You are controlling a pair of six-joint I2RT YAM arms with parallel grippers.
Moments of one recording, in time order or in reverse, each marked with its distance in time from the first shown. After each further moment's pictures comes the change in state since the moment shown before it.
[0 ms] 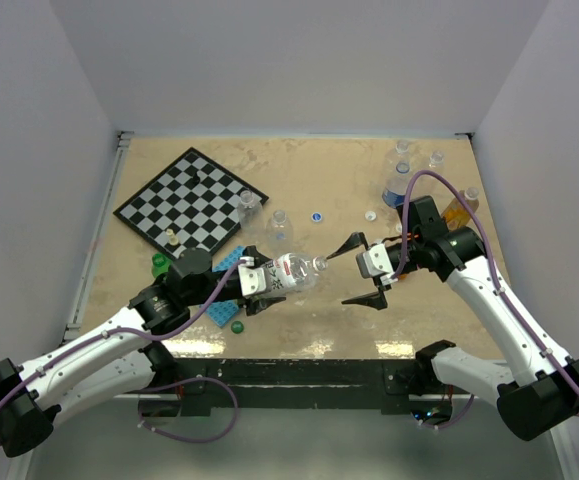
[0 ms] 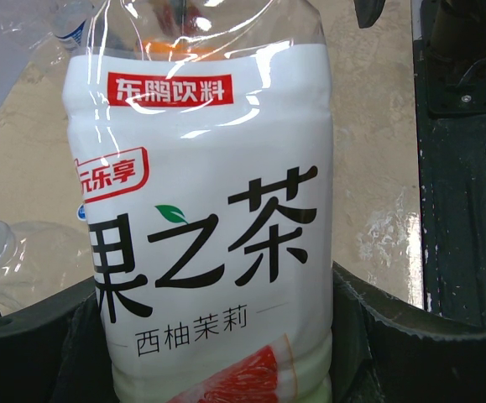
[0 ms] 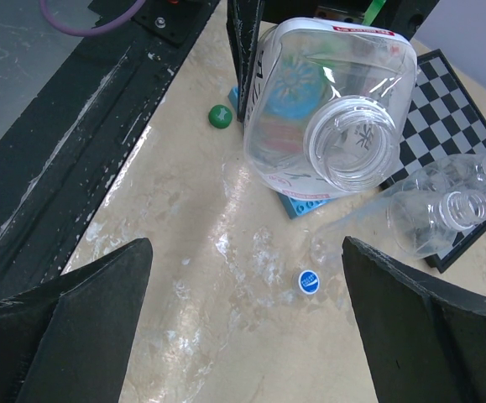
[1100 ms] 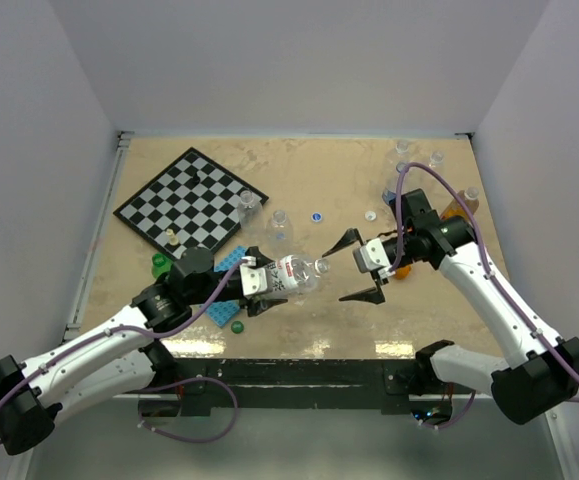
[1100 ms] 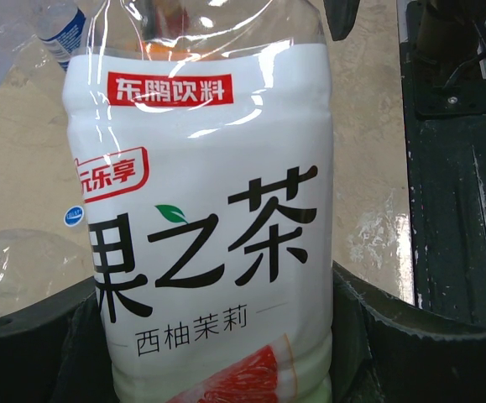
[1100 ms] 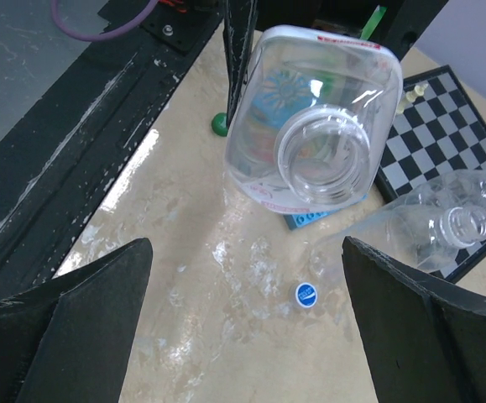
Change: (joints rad) left arm 0.000 0.018 0.000 0.010 0.028 -0.008; right arm 0.003 0.086 0.041 -0.057 -0.031 -0.098
